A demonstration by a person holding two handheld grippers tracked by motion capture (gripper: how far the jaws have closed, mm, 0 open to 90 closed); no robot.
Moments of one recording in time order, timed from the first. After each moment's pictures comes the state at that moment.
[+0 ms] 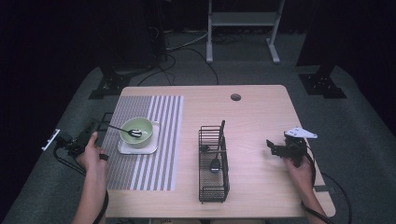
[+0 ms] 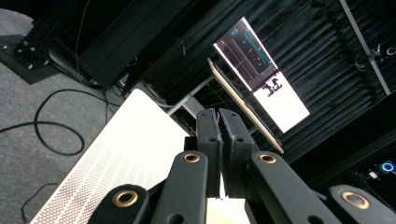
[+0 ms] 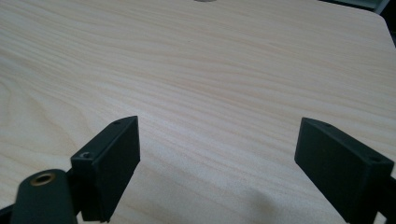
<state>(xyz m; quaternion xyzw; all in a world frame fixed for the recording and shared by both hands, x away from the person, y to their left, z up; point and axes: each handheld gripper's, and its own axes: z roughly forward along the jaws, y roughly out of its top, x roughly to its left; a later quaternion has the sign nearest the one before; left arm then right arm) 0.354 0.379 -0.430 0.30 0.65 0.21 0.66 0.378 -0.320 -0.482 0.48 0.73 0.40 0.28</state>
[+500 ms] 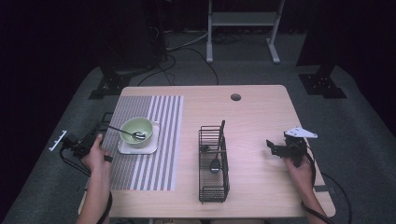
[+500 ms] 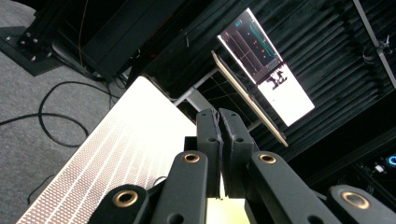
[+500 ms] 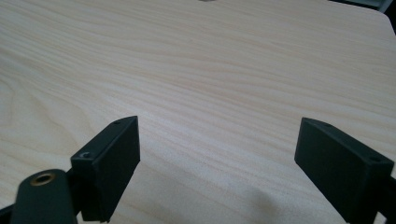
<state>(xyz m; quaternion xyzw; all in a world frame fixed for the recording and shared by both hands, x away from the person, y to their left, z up) 0.359 0.371 -0.443 0.31 0.66 0.21 0.65 0.379 -0.321 -0.482 0.48 0.73 0.40 0.28</state>
